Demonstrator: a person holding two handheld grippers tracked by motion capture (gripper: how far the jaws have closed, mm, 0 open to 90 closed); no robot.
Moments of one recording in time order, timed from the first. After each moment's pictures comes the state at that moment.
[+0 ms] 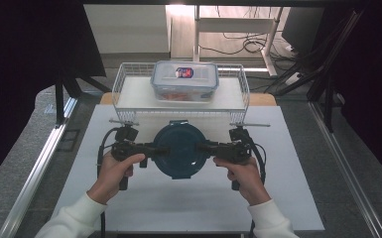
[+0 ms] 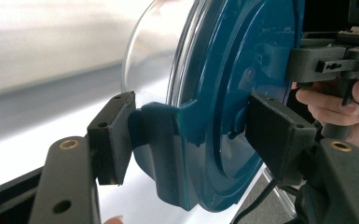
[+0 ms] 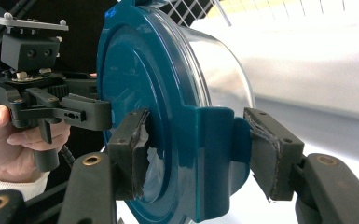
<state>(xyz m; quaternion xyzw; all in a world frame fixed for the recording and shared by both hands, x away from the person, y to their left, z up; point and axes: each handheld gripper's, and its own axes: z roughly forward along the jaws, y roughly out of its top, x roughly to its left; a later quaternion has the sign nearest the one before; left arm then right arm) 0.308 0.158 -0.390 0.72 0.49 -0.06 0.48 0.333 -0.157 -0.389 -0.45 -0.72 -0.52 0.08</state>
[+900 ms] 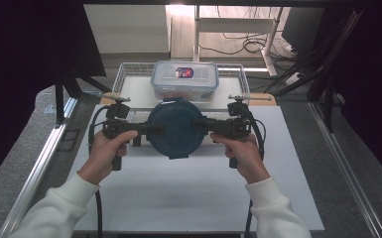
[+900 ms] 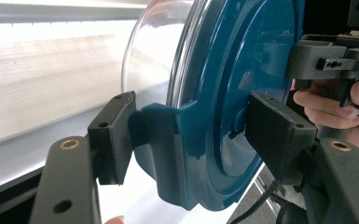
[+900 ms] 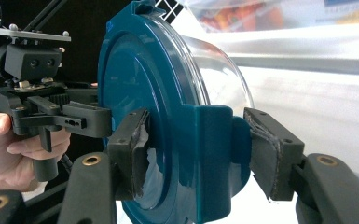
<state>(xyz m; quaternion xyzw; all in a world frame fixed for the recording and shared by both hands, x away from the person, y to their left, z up) 0.327 0.171 -0.341 0.71 0.50 -0.06 0.50 0.357 -0.143 -0.332 -0.44 -0.72 -0.53 0.06</state>
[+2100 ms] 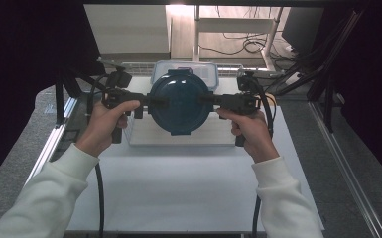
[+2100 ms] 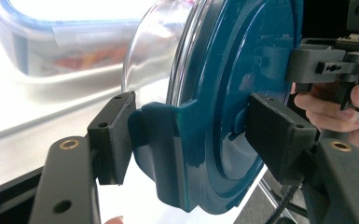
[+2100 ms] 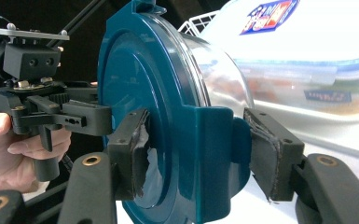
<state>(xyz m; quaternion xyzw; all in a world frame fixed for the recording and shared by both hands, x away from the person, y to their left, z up) 0.360 0.166 -0.272 0.72 0.48 -0.03 0.50 0.379 -0.149 -0.274 -0.44 -0.71 -0.55 0.05</state>
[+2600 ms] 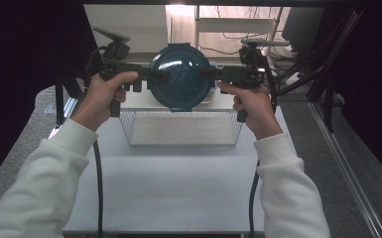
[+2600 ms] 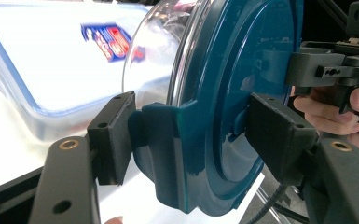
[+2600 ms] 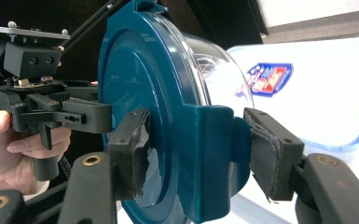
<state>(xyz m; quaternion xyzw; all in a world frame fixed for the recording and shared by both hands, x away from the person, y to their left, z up) 0.394 0.172 -0.226 0.72 0.46 -0.03 0.51 0.406 -0.143 -0.225 -0.43 -0.71 -0.56 0.03</state>
